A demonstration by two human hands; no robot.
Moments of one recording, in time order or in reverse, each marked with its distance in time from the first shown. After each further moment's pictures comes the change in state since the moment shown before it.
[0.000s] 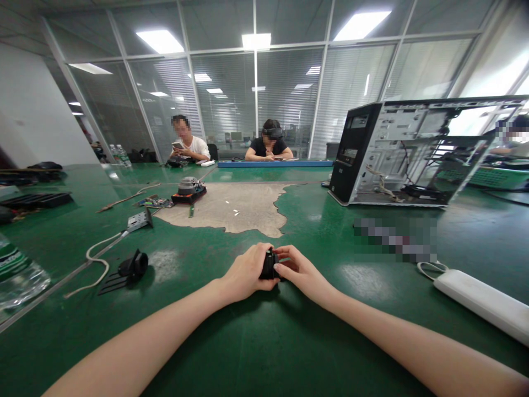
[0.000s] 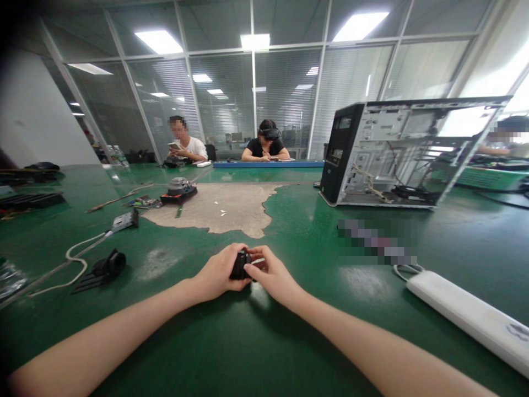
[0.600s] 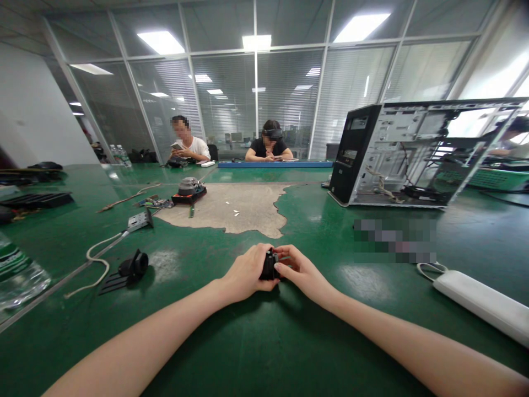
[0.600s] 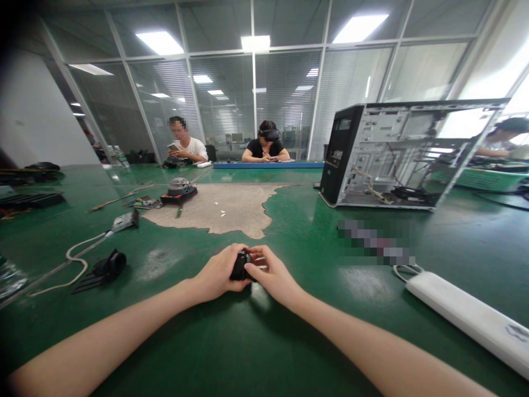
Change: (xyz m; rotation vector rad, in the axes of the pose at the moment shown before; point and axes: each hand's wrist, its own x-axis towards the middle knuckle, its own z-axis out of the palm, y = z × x) left_hand 0.000 0.001 0.000 0.016 0.003 0.018; right_hand 0.001 0.001 0.000 -0.014 0.009 -0.026
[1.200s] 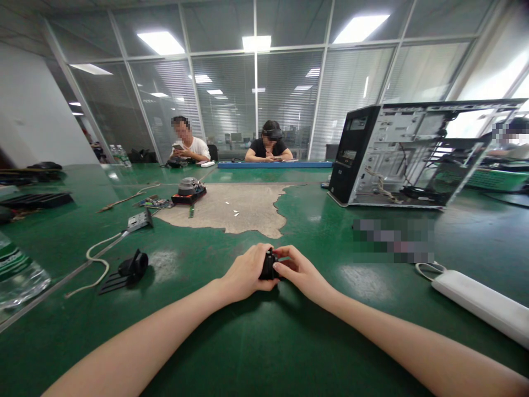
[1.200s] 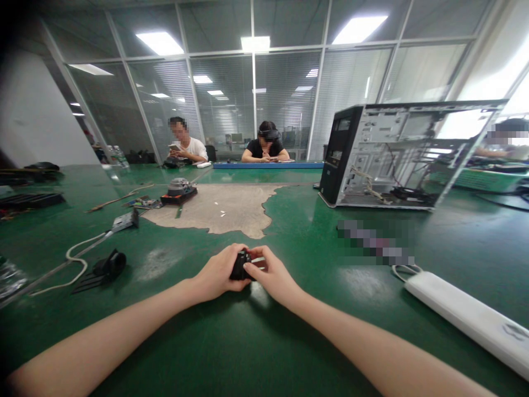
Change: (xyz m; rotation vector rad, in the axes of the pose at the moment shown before) left_hand 0.000 0.000 0.001 -0.010 0.011 -0.003; right_hand 0.000 0.001 0.001 0.022 0.010 0.013
